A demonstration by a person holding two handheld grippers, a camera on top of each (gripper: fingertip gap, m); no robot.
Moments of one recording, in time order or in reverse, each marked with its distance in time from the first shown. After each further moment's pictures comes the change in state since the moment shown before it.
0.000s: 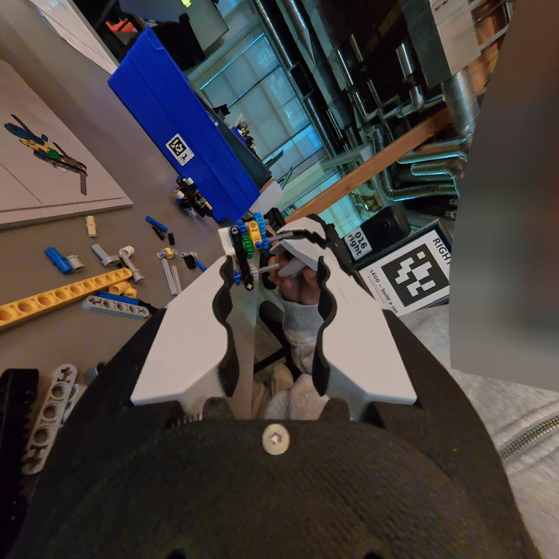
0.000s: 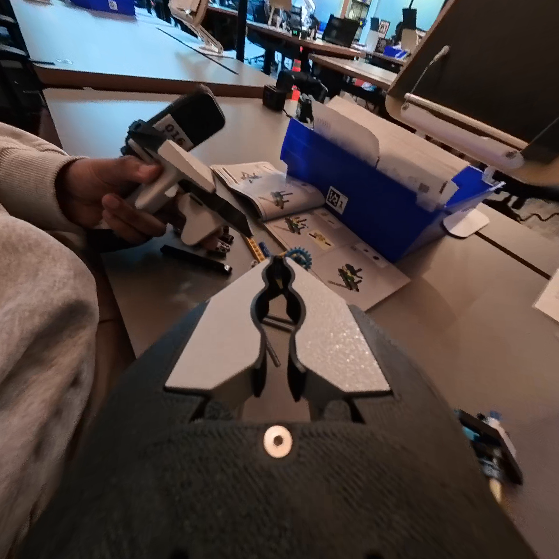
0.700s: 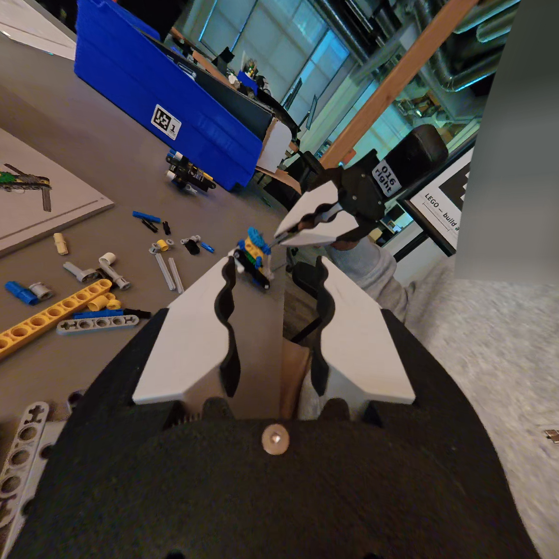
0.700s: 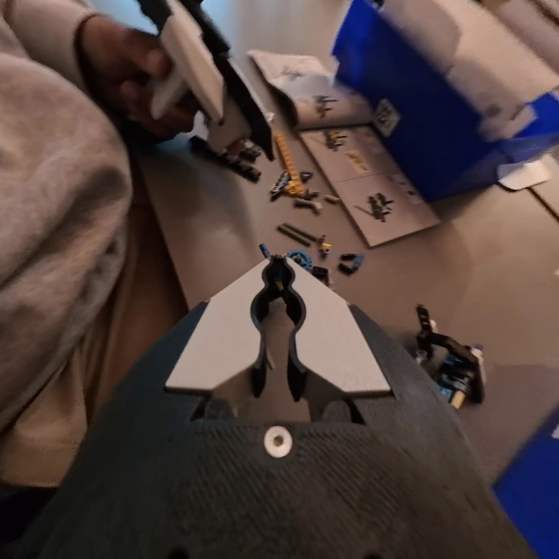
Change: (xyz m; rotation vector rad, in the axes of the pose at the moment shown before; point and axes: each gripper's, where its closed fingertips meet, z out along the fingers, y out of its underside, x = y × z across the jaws) left arm 0.006 0.037 0.019 -0.190 -0.075 0.310; right arm -0.011 0.053 -0.046 -0.259 -0.125 -0.120
